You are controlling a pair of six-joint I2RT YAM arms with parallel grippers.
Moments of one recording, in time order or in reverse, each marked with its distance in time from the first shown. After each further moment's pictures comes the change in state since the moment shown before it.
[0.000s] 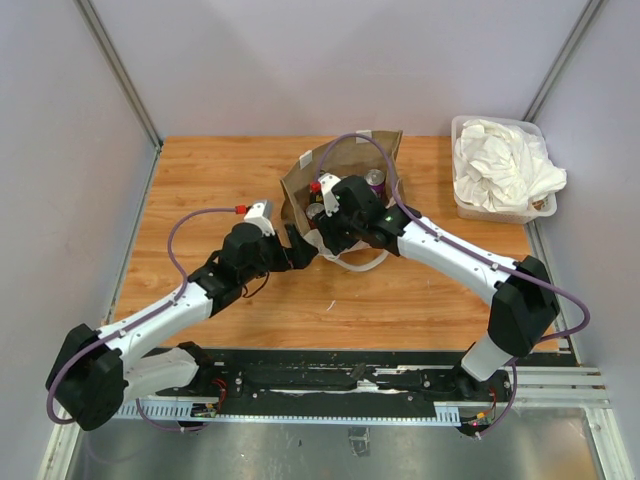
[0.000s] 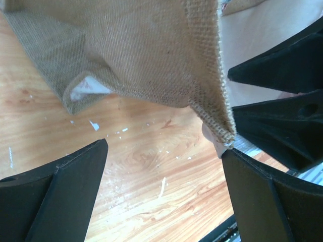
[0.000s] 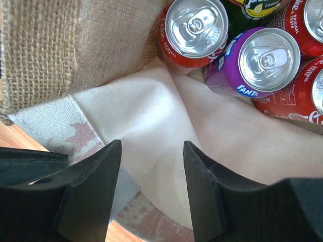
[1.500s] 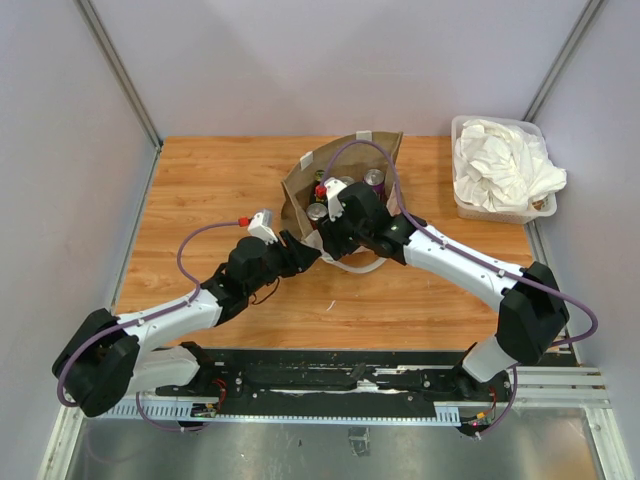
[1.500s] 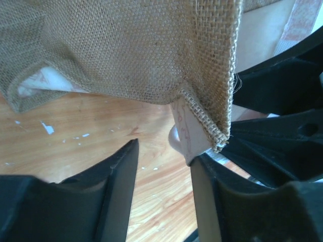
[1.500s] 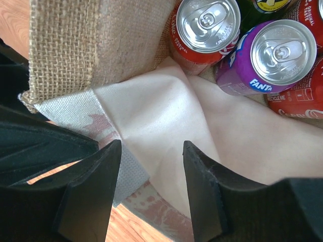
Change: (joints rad) left arm -0.055 0.075 -0.153 0.333 -0.027 -0.224; right arm 0.002 -0.058 -0.103 0.097 -0.023 0.040
